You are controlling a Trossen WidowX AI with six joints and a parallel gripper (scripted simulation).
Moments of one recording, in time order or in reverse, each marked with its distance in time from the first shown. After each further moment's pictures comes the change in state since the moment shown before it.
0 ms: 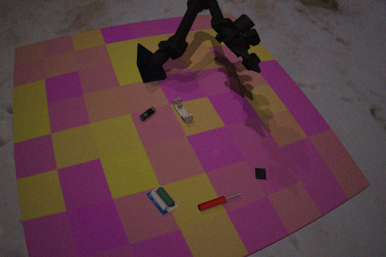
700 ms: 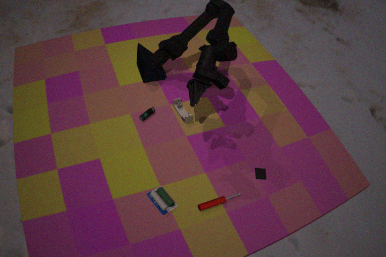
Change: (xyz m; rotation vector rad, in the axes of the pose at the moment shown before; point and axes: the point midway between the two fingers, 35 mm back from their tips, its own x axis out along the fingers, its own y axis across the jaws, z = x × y) arm 0.023 -0.052 -0.207 -0.765 0.769 0.386
